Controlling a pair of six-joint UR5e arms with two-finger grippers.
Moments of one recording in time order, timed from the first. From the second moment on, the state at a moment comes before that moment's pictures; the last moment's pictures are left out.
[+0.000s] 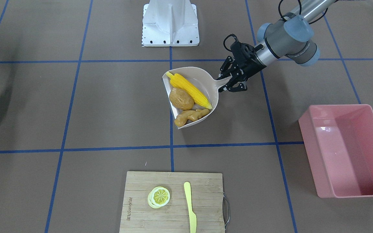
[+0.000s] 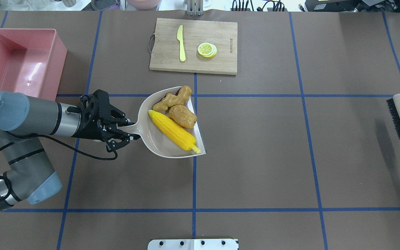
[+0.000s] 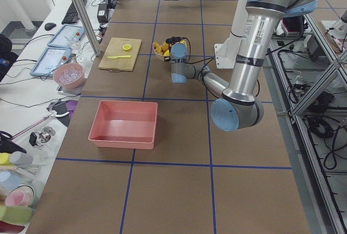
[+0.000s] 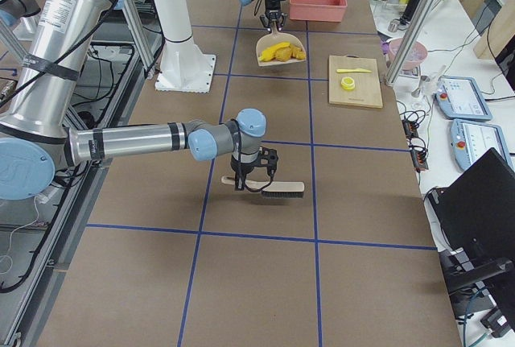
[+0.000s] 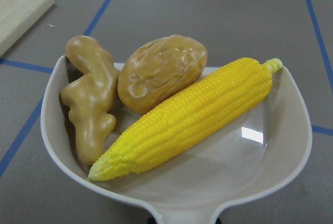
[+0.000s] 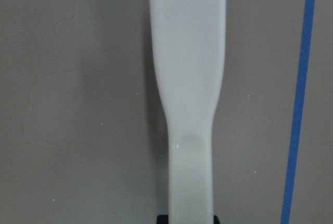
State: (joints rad) left arm -0.63 -1.85 -1.69 -2.67 -2.04 -0.18; right arm 1.07 -1.92 1.97 -1.39 2.26 0.52
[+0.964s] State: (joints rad) left arm -0.68 -1.83 -1.76 -2.78 -1.74 -0.27; right arm 1.02 -1.92 1.86 -1.23 2.29 0.51
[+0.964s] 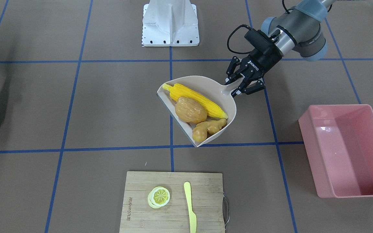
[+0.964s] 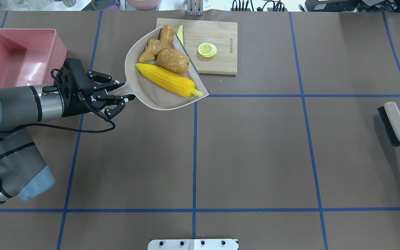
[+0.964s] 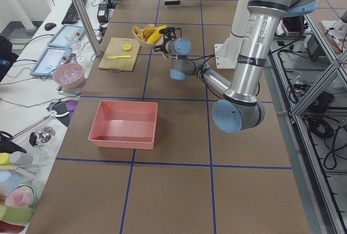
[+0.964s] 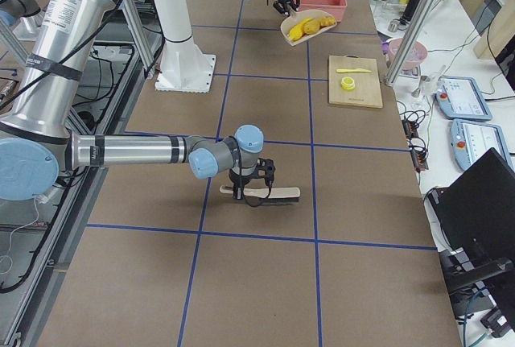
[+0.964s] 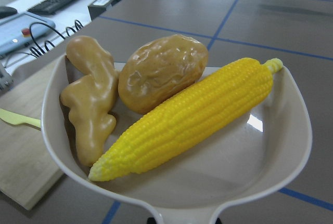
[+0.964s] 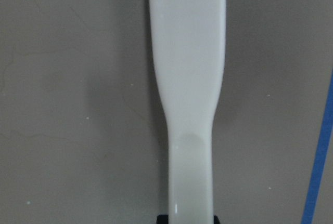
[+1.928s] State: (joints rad) left arm -0.70 -1.83 -1.78 -2.86 -1.53 -0.38; right arm 1.02 -1.93 1.84 -1.22 2.32 0.51
